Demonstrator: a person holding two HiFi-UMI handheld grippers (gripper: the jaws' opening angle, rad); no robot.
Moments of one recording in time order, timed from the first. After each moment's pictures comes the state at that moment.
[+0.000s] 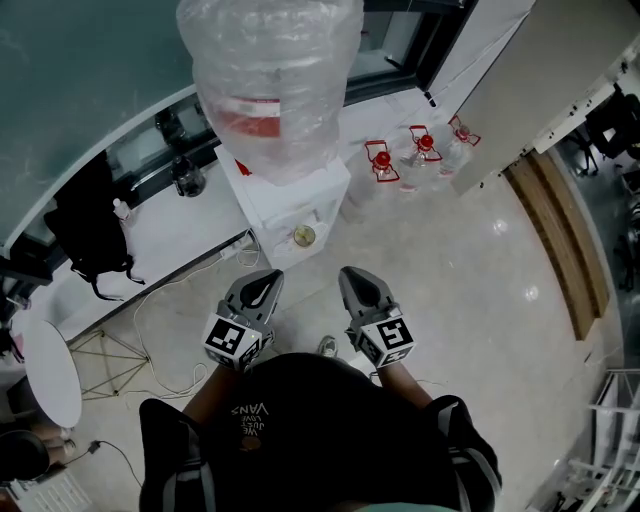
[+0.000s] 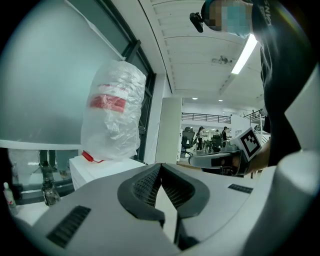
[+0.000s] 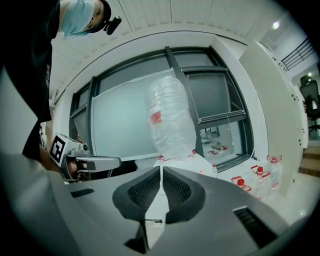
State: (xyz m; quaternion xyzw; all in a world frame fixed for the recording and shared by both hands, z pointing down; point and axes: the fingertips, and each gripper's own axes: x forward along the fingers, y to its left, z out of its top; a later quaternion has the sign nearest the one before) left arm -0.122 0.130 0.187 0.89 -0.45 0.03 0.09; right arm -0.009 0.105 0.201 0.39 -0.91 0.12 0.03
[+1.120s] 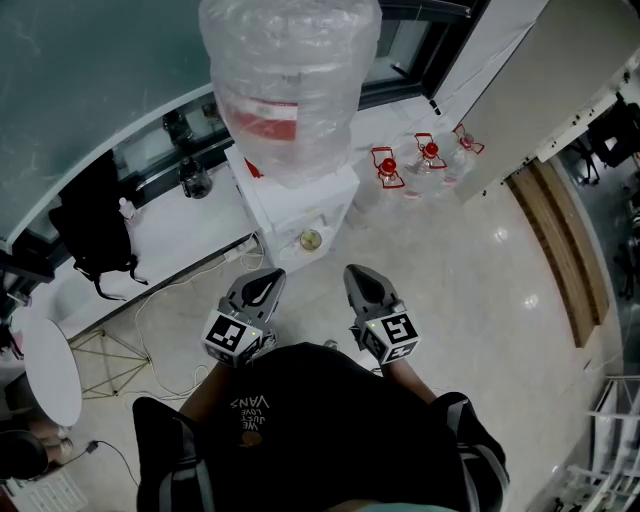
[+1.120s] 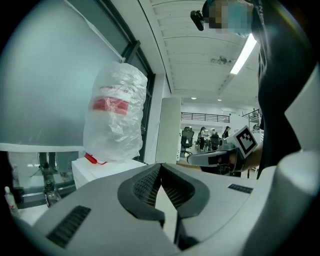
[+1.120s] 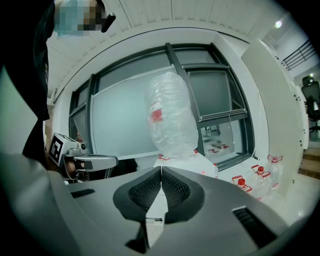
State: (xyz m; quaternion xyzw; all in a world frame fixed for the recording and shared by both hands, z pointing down) left arm -0.141 0.132 0.181 0.89 -0.45 0.04 0.08; right arm -0.024 0.099 0.197 0.38 -0.91 0.13 0.05
